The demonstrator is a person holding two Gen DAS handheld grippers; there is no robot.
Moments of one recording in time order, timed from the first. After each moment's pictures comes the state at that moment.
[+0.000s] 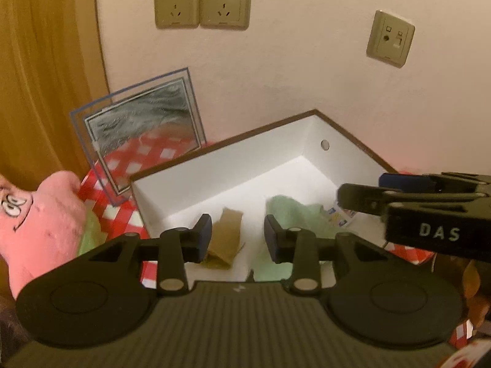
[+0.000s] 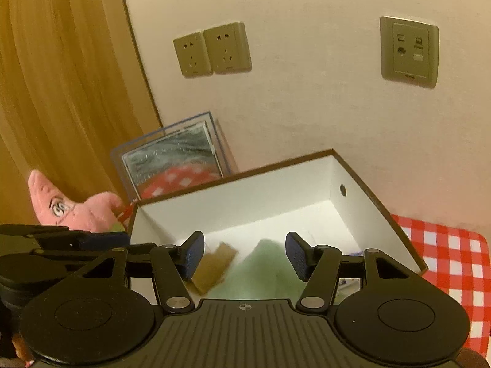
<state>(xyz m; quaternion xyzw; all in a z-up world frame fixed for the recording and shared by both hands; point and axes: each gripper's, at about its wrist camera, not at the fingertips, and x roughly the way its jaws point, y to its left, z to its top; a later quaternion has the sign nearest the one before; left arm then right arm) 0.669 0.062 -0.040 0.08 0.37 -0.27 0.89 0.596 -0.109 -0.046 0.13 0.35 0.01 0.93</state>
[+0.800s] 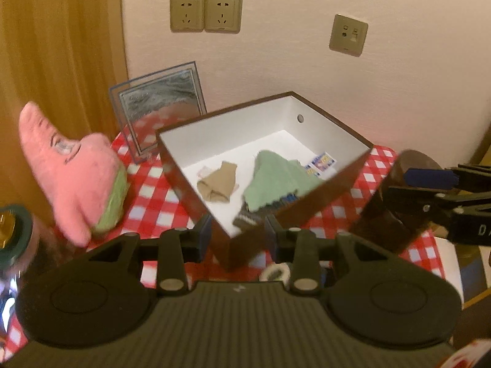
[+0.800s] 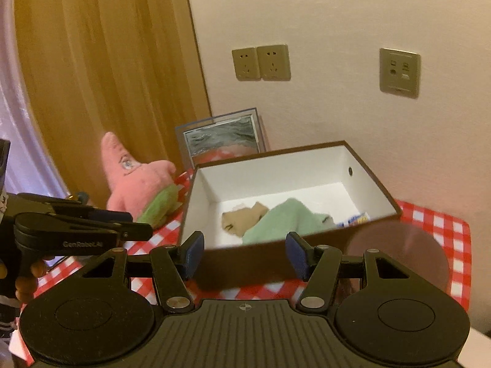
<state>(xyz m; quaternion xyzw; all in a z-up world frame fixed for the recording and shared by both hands) 0.543 0.139 -0.017 0.08 0.36 -0.28 0.89 0.438 -0.072 -0.007 0.11 0.32 0.07 0.94</state>
